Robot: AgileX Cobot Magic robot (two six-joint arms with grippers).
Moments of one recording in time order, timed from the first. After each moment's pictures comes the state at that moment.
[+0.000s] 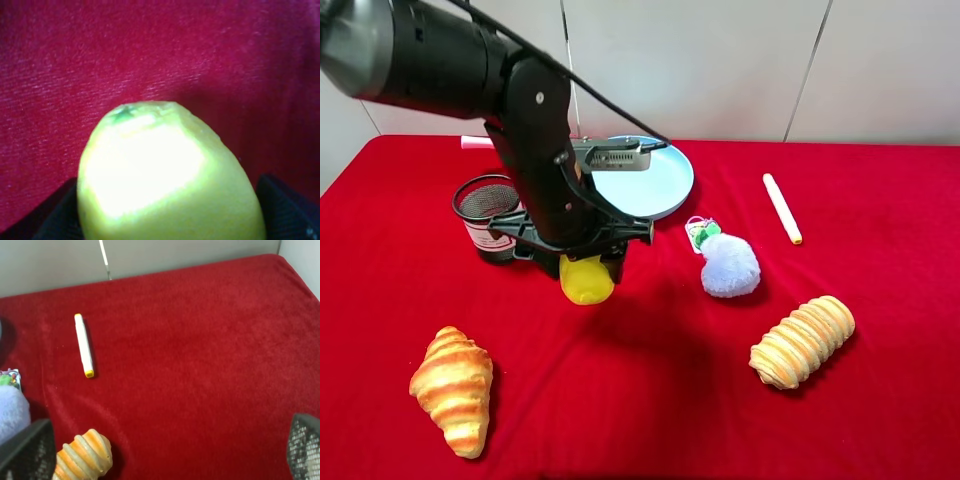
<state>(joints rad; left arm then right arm) -0.74 1.86 -1.17 -0.03 0.69 -0.54 -0.03 -0.01 -0.50 -0.09 1.02 0.13</state>
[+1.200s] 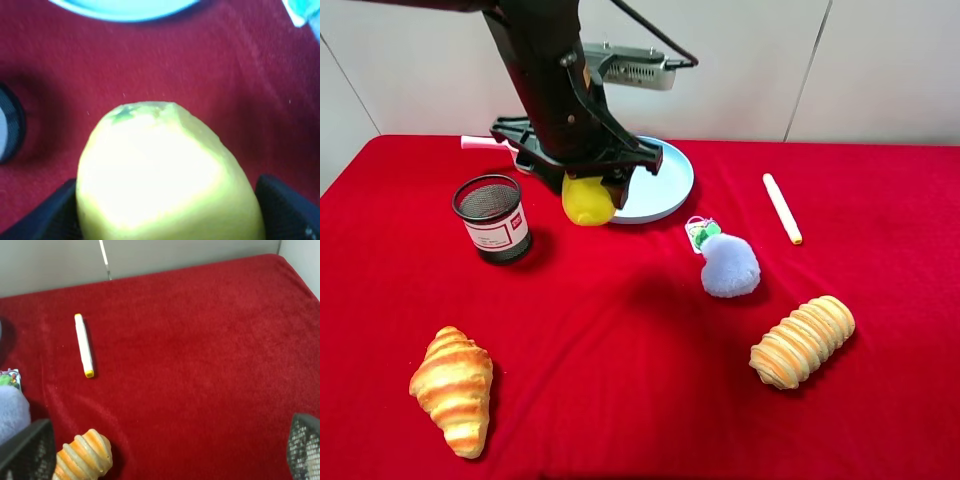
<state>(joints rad) -0.74 1.85 -1.43 0.16 0.86 -0.45 -0.03 -0.01 -0.50 -0.09 1.02 0.13</state>
